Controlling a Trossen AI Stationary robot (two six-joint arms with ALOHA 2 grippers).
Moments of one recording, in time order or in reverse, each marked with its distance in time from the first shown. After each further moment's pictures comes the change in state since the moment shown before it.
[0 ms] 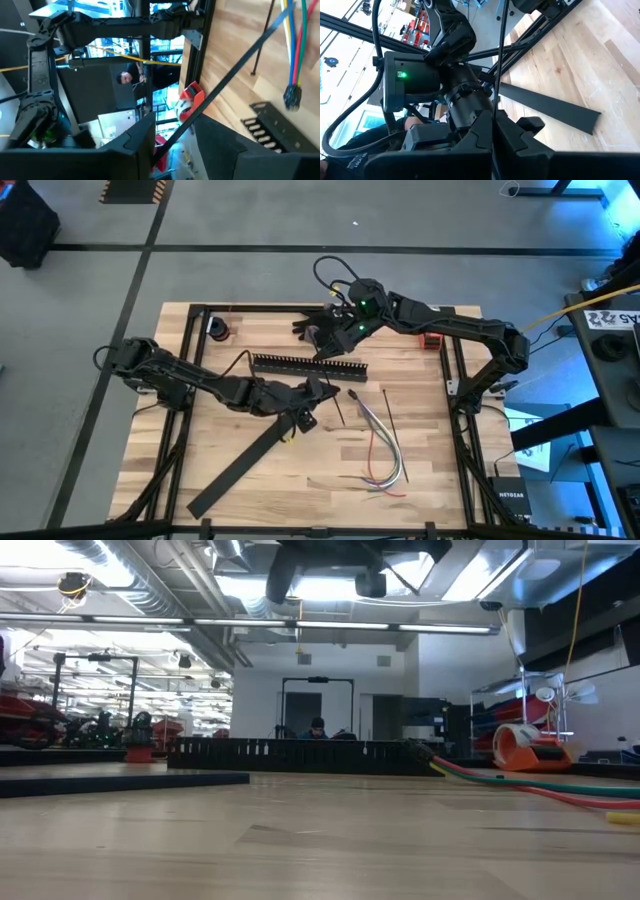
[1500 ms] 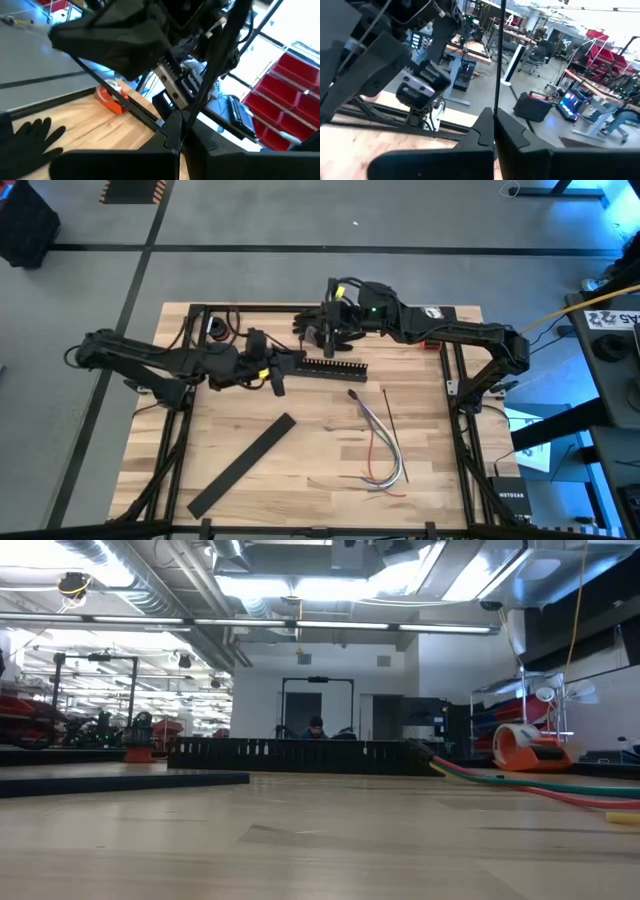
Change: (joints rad) left arm 0.010 -0.369 0.000 -0.197 -0.023 -2.014; right arm 0.062 -0.001 0.001 0.360 0.671 -1.187
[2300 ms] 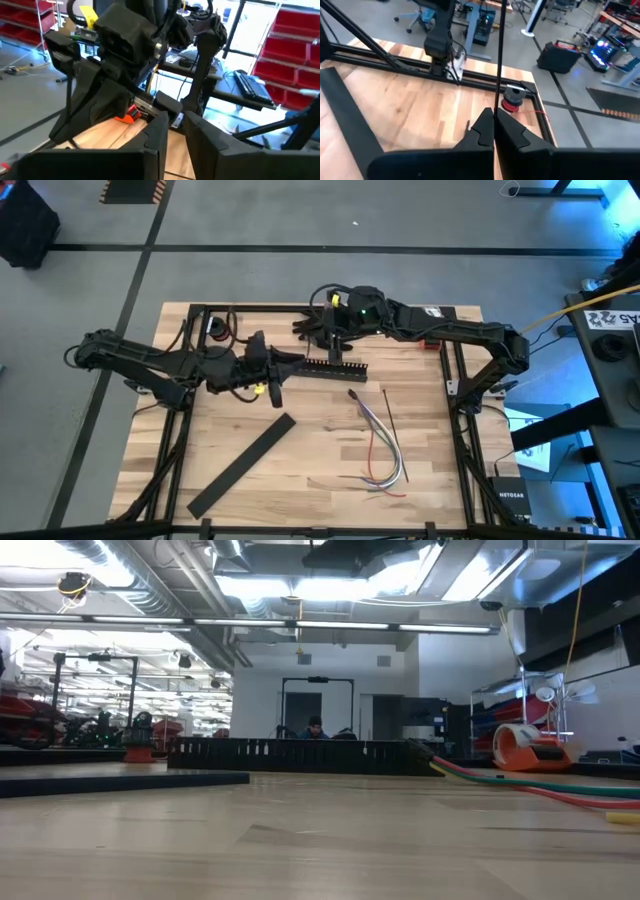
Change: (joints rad) left arm 0.000 -0.013 0.000 -0.008 0.002 0.346; right arm 0.006 0.000 0.000 -0.281 -0.036 0.058
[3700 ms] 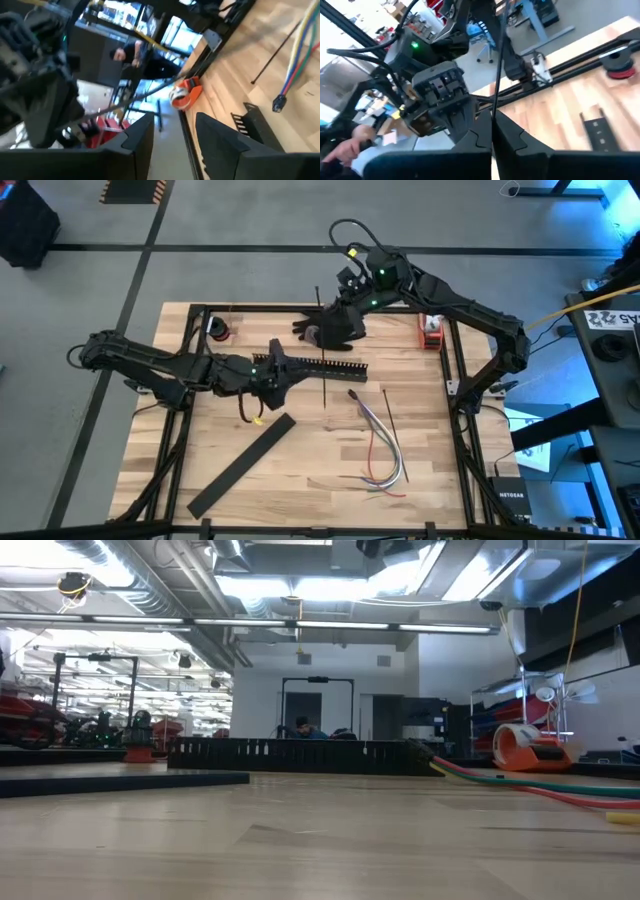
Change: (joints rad) left arm 0.006 0.058 0.000 -0.113 0.041 1.312; right arm -0.129 0.000 0.304 -0.276 -0.504 0.800
